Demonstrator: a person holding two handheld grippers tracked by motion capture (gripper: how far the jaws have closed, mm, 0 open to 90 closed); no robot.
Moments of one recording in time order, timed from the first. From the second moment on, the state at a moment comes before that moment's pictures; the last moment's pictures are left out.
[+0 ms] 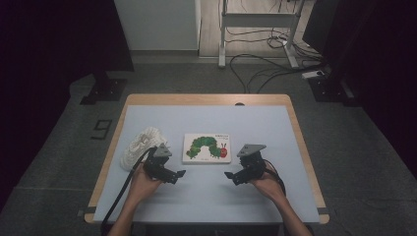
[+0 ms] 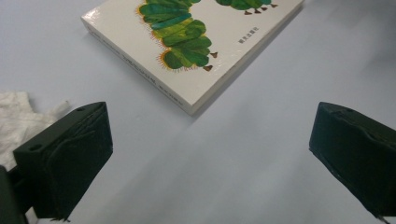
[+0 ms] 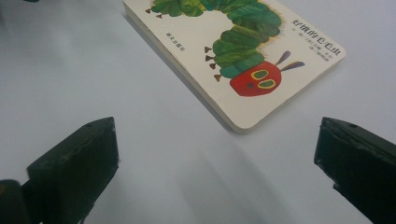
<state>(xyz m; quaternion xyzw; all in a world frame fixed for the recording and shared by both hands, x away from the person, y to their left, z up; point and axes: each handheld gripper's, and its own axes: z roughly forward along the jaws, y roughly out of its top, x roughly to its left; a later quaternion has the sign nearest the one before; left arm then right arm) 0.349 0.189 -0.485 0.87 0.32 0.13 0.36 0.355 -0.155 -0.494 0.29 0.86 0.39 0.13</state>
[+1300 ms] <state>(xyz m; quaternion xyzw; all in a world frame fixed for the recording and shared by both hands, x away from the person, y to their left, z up) 0.290 0.240 -0.528 0.87 0.35 0.12 0.33 0.306 -0.240 -0.534 0.36 0.85 0.36 0.14</state>
